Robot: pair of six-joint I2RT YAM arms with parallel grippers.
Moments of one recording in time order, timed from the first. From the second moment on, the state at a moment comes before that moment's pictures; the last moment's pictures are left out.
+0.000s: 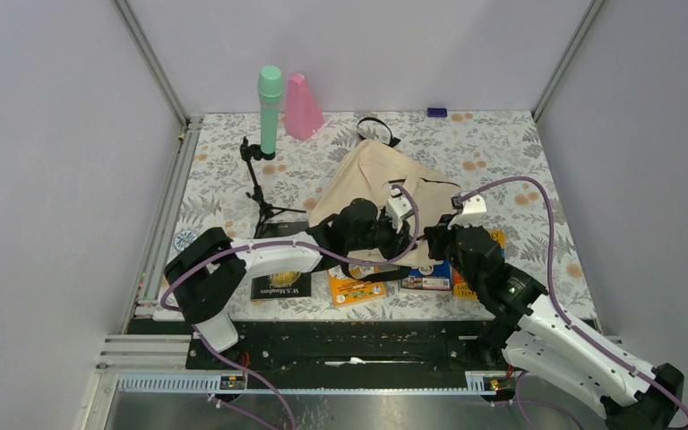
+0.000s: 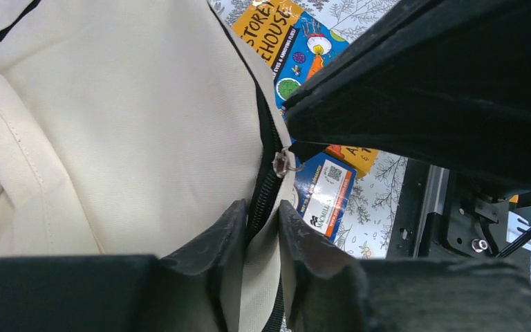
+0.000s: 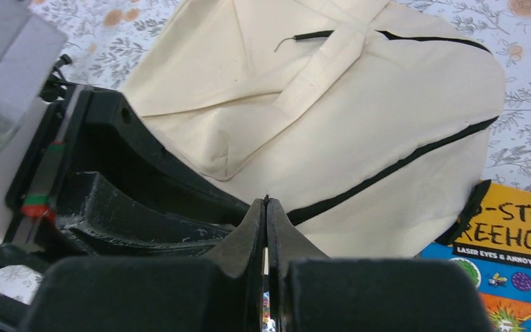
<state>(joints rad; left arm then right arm) -0.97 1.68 0.98 0.36 0.28 -0.15 0.75 0.67 0.55 -0.24 0.38 0.41</state>
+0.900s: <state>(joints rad) -0.99 1.68 0.97 0.36 0.22 -0.13 0.75 0.83 0.63 -0.29 0.64 0.36</state>
